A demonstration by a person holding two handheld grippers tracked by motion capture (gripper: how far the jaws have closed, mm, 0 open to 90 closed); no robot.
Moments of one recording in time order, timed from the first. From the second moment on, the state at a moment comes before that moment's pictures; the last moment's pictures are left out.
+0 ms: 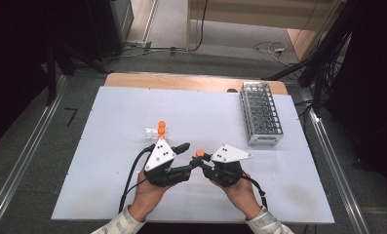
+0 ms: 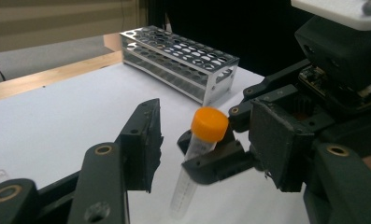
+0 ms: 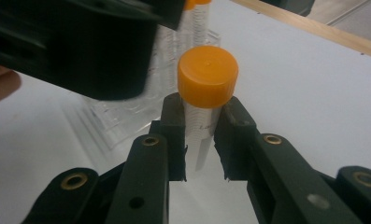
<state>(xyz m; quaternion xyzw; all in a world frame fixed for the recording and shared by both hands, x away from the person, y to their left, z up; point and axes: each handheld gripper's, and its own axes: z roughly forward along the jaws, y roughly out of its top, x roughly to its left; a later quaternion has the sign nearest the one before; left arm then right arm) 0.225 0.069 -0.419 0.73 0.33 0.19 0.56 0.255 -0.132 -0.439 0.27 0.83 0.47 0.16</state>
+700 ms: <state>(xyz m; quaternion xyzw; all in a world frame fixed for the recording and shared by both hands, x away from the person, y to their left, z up) 0.226 0.062 -0.428 0.74 0.31 0.20 0.55 0.250 -0.124 -0.438 0.26 0.83 0.48 0.14</state>
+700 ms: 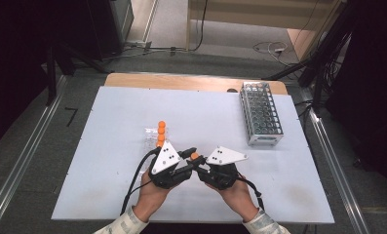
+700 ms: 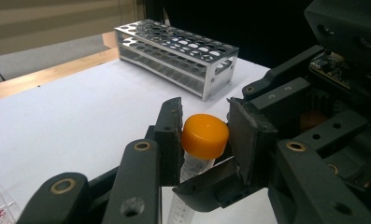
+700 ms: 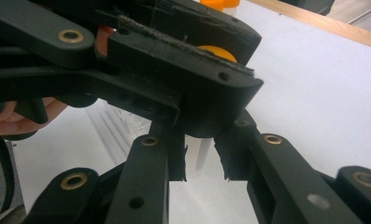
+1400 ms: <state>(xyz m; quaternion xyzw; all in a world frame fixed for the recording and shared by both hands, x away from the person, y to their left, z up) 0.223 0.076 -0.417 0.72 0.33 0.20 0.58 0.253 -0.127 -0.441 0.26 0.84 0.46 0.12</state>
